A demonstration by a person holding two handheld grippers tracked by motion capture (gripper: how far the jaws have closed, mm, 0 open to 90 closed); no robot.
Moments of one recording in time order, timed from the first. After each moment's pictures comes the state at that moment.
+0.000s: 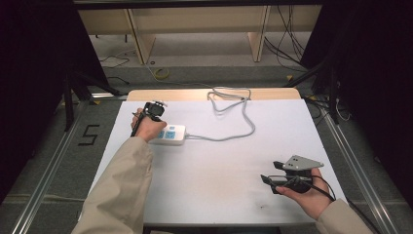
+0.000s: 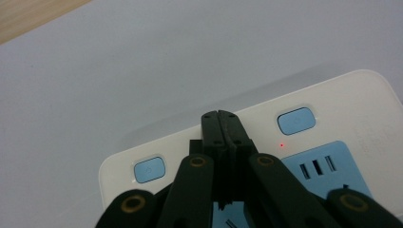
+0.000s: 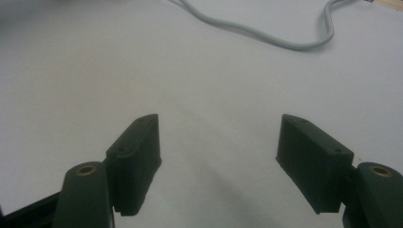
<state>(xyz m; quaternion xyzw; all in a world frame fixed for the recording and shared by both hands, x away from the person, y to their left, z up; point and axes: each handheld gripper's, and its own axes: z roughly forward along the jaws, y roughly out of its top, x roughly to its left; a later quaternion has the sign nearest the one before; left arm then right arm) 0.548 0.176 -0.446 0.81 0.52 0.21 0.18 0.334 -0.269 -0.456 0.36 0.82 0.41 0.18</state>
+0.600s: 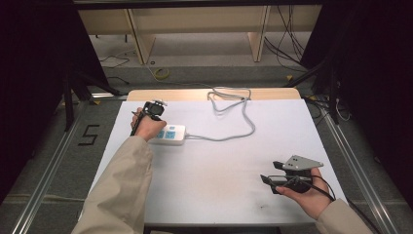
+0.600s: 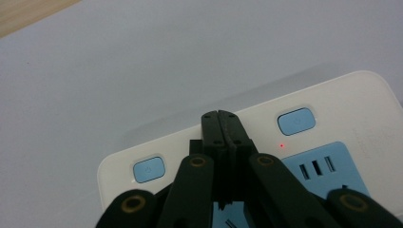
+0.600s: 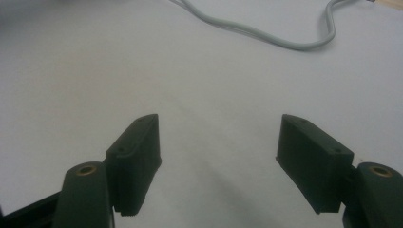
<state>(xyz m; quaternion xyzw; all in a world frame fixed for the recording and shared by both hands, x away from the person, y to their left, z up) 0.550 0.176 -0.445 0.81 0.52 0.20 0.18 0.334 -0.268 -0.456 0.36 0.82 0.41 0.18</state>
